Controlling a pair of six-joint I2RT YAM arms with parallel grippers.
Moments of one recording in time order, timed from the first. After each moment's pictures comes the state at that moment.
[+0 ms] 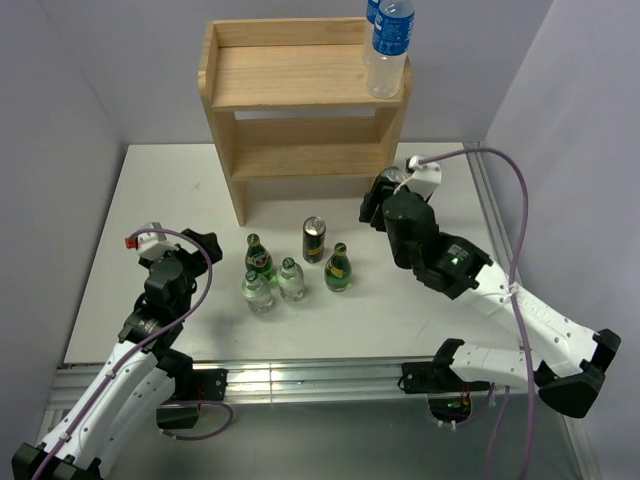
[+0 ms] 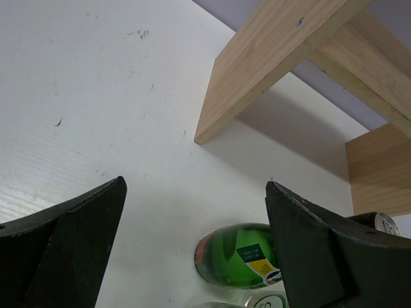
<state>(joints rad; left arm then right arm) -0.39 0.54 0.39 -0.06 -0.49 -0.65 0.84 1.03 1.11 -0.45 0.78 0.54</state>
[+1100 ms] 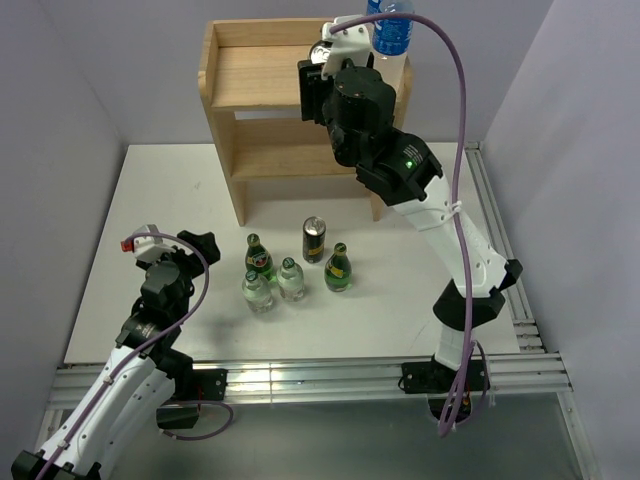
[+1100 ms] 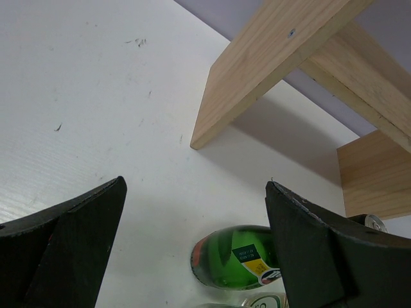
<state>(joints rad) -0.39 0.49 0.38 -0.07 -0.49 -0.65 0.88 1.79 2.44 -0.62 0.73 -0.03</state>
